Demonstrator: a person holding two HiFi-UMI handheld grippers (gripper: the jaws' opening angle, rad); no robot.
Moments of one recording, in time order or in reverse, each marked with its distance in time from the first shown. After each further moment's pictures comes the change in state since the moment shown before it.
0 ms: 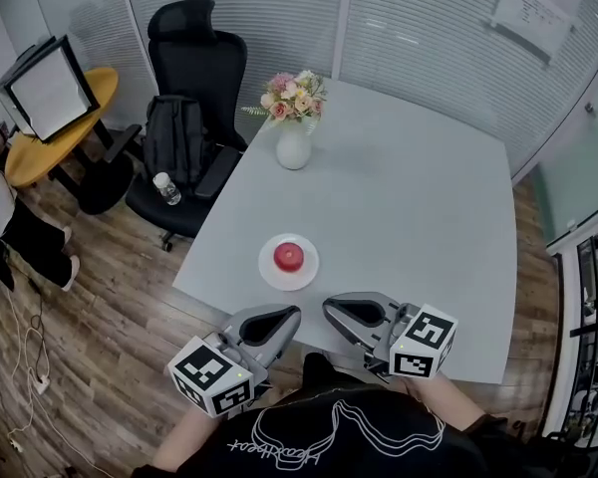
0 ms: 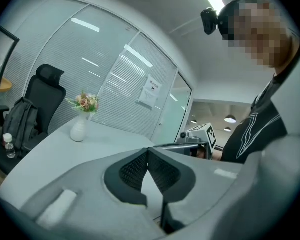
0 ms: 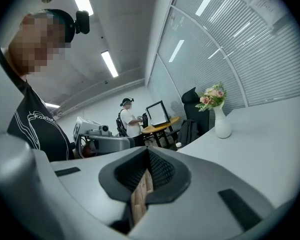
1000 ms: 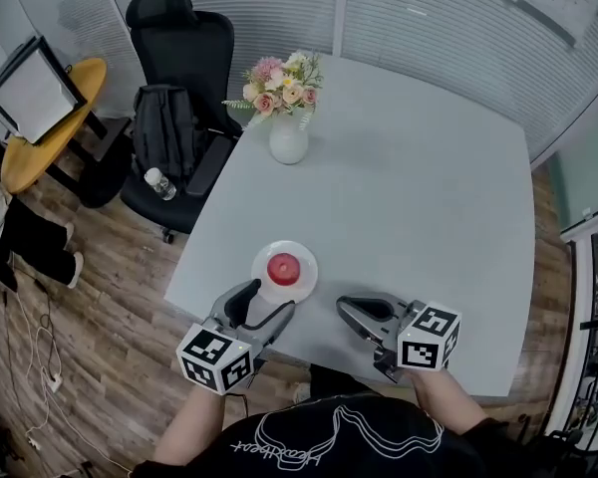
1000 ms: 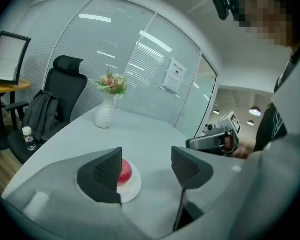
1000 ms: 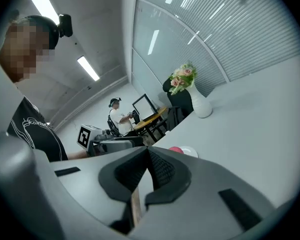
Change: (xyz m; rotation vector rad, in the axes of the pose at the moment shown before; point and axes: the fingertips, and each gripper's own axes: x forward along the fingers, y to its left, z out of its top) left arm 0.057 0.126 -0.054 -0.057 0.146 0.232; right arm 0.003 -0.110 -0.045 0.235 0.075 -0.071
